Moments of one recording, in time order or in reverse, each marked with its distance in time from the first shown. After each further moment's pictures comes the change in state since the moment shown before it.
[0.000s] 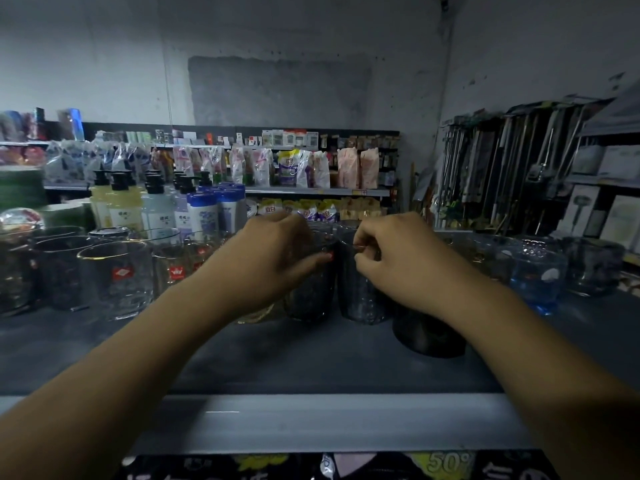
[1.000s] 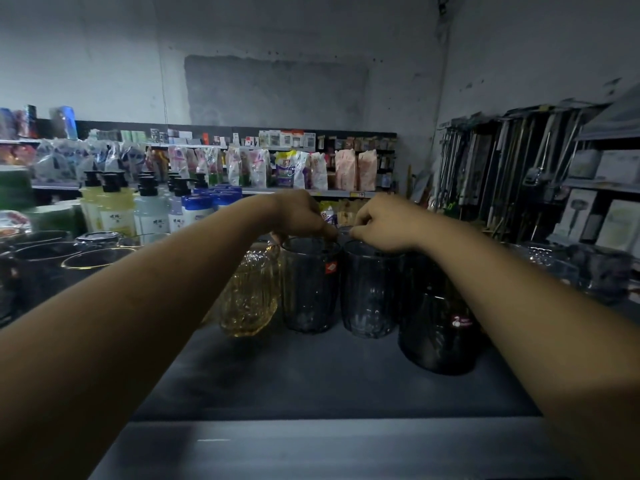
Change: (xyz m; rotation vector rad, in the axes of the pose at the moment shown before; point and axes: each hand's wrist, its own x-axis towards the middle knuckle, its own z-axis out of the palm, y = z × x) left_hand 0.124 -0.046 0.026 -0.137 -0.544 -0.409; right_hand 0.091 0.030 0.008 -0.091 -0.271 0.189
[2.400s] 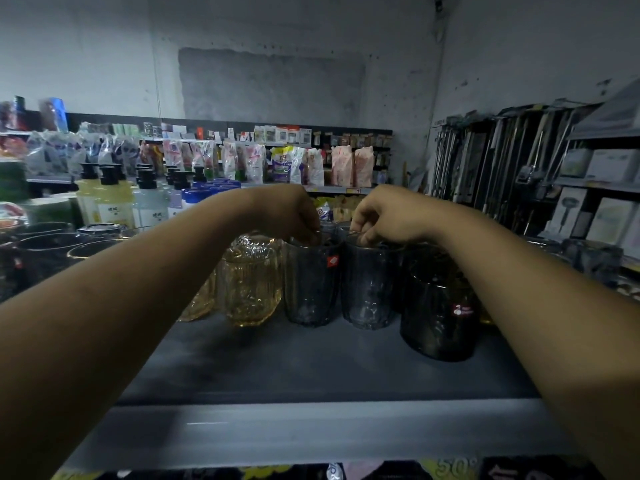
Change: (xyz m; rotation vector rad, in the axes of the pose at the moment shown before) left_hand -0.039 -0.016 -0.007 0.140 -0.003 0.341; right_hand -0.012 -0.002 -0.009 0.150 -0.125 -0.088
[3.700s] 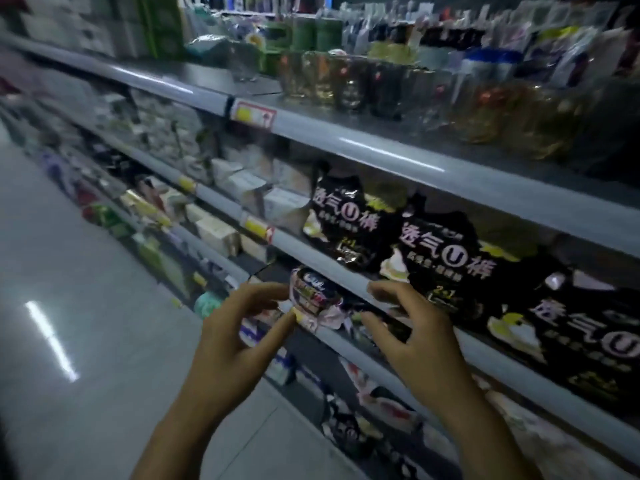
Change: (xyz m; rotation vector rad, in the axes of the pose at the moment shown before) left_hand -0.528 0.155 0.249 -0.467 0.918 -0.871; right_hand -0.288 -0.175 0.313 0.660 -0.159 -0.416
